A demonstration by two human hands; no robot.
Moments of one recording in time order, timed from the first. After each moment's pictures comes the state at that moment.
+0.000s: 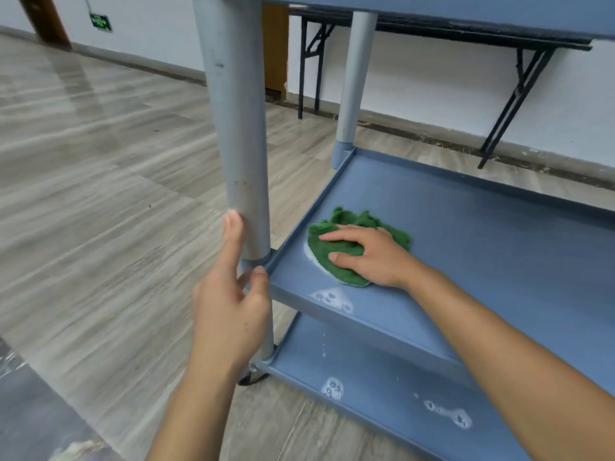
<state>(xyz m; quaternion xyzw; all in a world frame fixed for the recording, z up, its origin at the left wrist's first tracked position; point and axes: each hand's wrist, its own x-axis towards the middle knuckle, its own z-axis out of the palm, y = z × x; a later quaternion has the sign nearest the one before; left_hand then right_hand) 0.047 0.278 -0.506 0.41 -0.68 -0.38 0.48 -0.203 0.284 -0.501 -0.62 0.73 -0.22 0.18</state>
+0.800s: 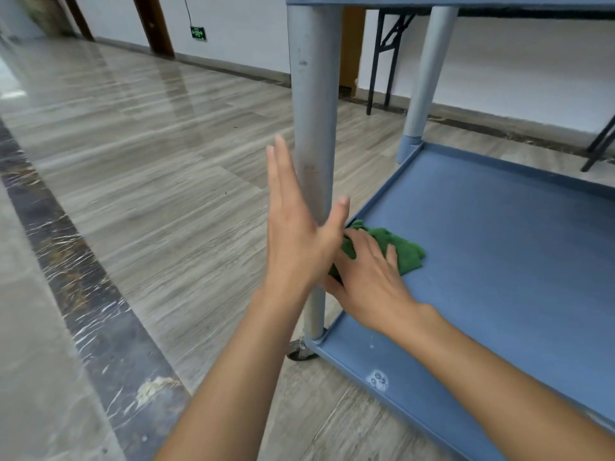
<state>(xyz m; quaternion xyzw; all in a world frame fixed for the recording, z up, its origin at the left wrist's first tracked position) 0.029 0.265 -0.458 0.42 -0.72 -0.21 0.51 -0.093 0.301 -0.532 -0.71 0.69 -0.15 0.02</state>
